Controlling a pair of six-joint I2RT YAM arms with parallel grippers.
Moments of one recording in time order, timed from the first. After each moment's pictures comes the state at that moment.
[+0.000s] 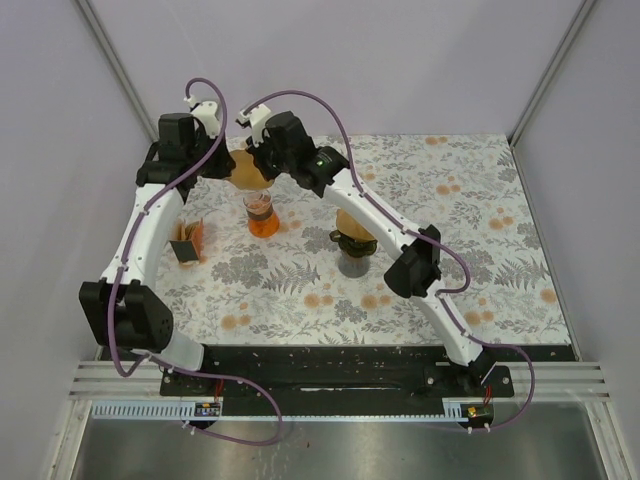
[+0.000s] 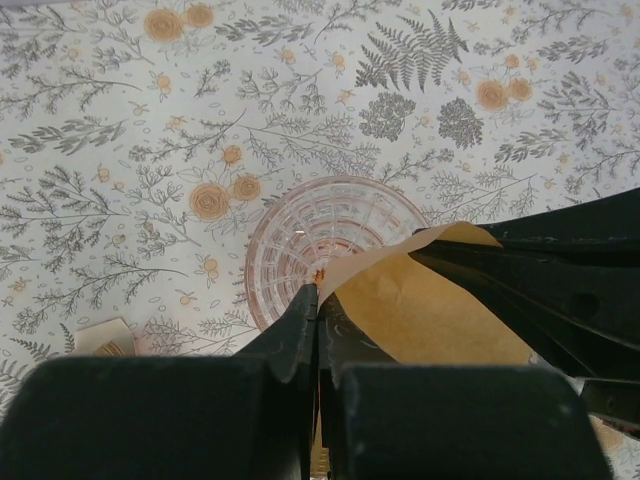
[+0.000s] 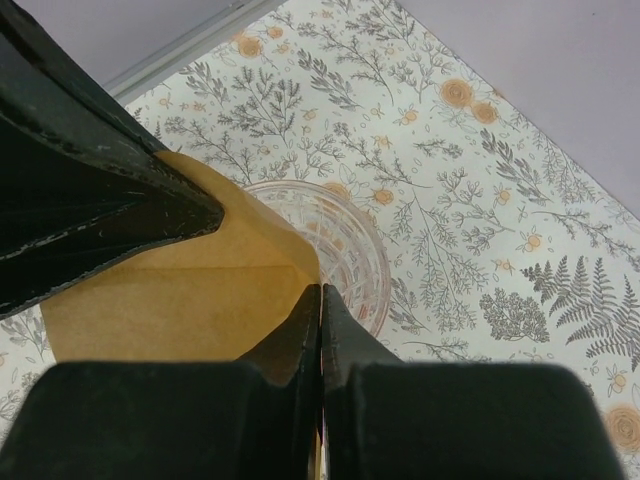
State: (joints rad) left arm -0.06 1.50 1.51 -0.56 0.25 -0.05; right arm 0.83 2.42 2.65 -0.61 -0.02 -0.04
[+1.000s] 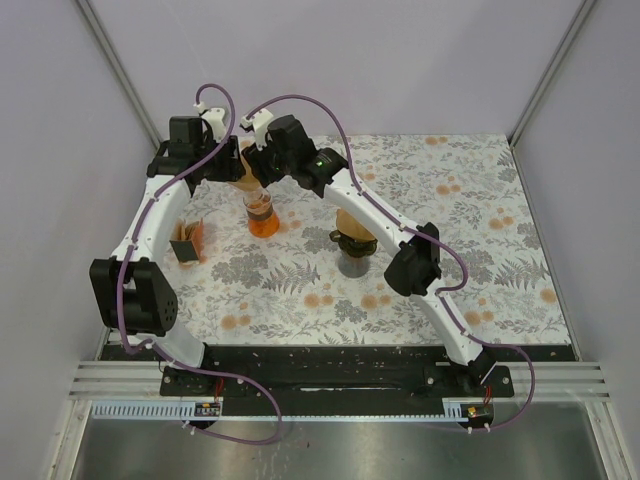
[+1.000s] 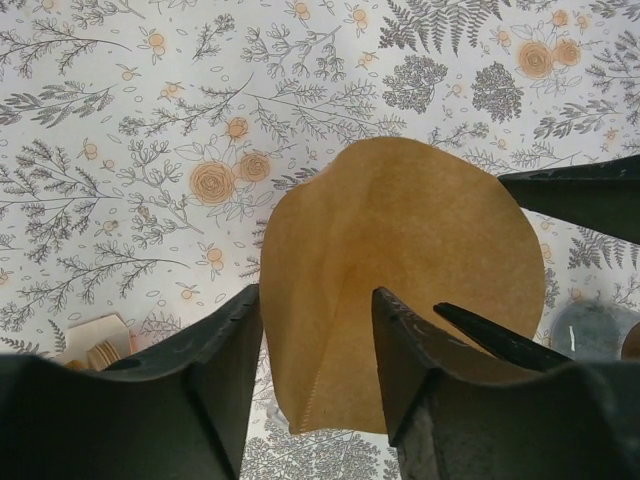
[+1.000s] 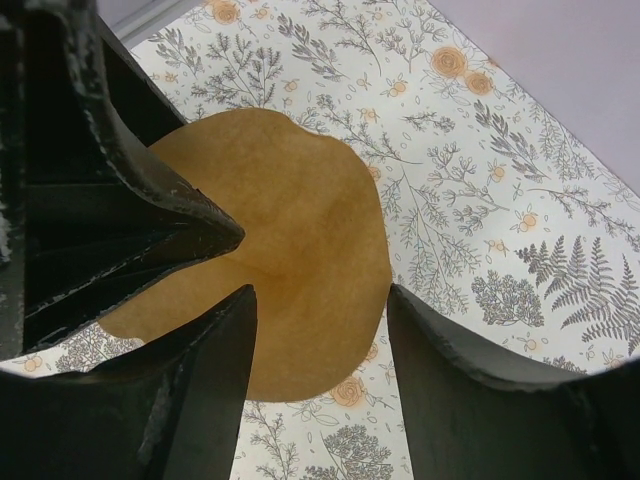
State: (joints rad) left arm -0.05 1.62 1.52 -0.55 0.25 -0.03; right arm 0.81 2.44 2.61 -0.60 -0.02 -0.06
